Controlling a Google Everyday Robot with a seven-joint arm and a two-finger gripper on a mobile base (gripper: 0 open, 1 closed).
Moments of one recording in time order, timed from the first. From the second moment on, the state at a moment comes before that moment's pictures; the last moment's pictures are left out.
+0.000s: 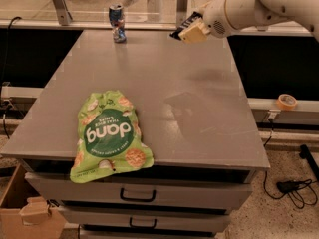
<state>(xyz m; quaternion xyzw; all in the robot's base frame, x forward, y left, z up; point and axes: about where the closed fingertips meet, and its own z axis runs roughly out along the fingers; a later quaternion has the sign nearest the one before) 0.703 -0.095 0.973 -0.48 0.73 0.05 0.48</state>
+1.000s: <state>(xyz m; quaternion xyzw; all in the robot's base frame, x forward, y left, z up) 0.629 -0.057 0.889 -0.51 0.76 0.15 0.38</state>
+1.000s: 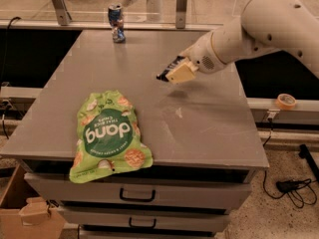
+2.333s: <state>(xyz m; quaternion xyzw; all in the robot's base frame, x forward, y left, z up) 0.552 0.009 0.850 -0.49 0.77 0.28 0.29</state>
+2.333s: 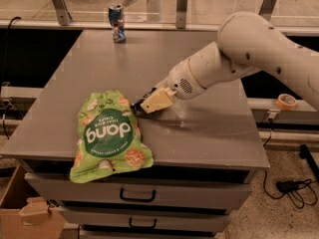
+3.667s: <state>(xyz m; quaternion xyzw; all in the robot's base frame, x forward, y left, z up) 0.544 0.025 0.867 -0.50 0.76 0.29 0.29</state>
